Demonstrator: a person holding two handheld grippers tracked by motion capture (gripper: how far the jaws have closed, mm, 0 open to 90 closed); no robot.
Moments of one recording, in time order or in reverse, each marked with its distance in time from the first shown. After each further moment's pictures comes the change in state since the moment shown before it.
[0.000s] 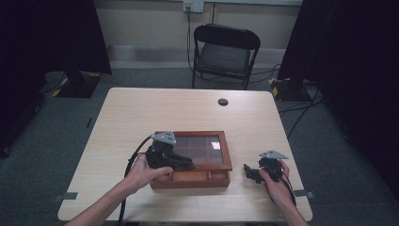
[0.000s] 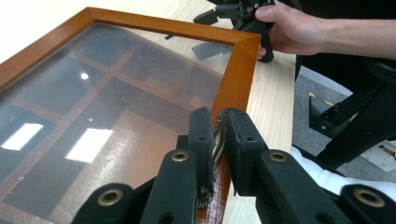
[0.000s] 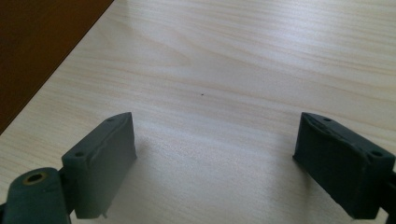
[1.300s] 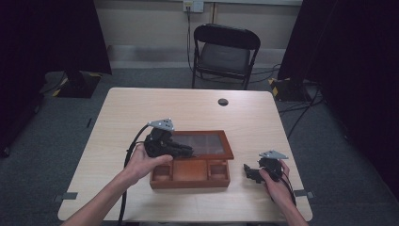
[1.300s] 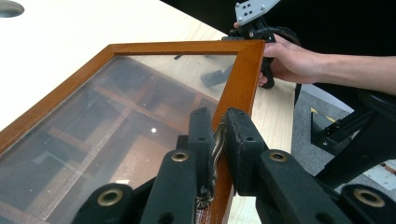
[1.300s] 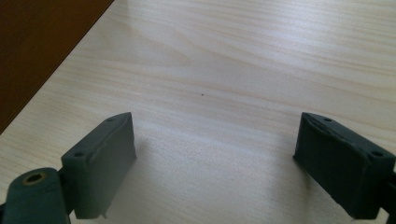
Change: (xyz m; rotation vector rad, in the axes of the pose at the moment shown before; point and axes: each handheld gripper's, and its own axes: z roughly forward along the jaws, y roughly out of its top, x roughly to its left) left arm 0.007 0.029 -0.019 -0.055 0.014 -0.023; right arm 0.000 0.000 0.000 0.000 0.001 -0.004
